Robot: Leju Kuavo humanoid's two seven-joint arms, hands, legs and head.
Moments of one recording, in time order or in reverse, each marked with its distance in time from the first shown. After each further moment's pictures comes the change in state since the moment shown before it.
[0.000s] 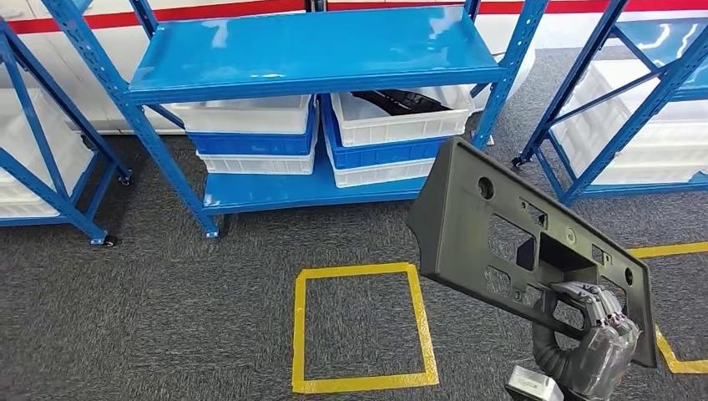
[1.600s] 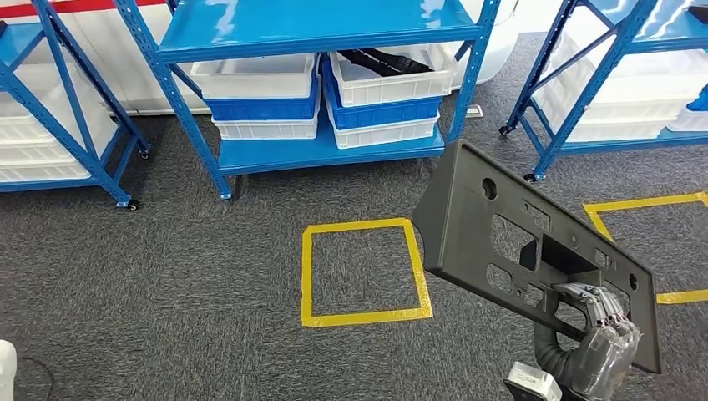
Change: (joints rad) left arm 0.004 -0.003 0.032 0.001 0.027 -0.003 -0.015; right arm -0.018 0.032 -0.032 0.043 0.026 0.000 0.007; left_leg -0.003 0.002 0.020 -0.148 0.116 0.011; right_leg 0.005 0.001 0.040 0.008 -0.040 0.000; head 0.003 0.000
